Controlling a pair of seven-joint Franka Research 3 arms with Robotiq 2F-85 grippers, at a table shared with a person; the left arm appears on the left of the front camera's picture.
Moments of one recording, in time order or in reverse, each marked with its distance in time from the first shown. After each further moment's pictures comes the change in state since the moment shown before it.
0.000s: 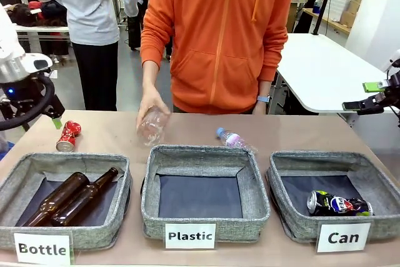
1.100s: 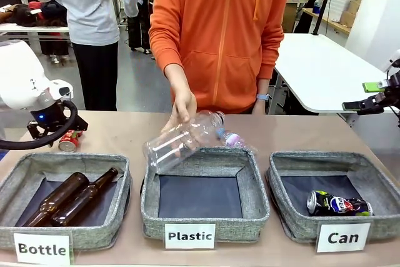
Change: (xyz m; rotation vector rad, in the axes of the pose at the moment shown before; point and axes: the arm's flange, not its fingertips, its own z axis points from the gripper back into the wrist) left arm 0.036 -0.007 -0.099 -0.010 -0.076 0.077; right arm 0.000 0.000 0.000 0.000 0.000 0.000
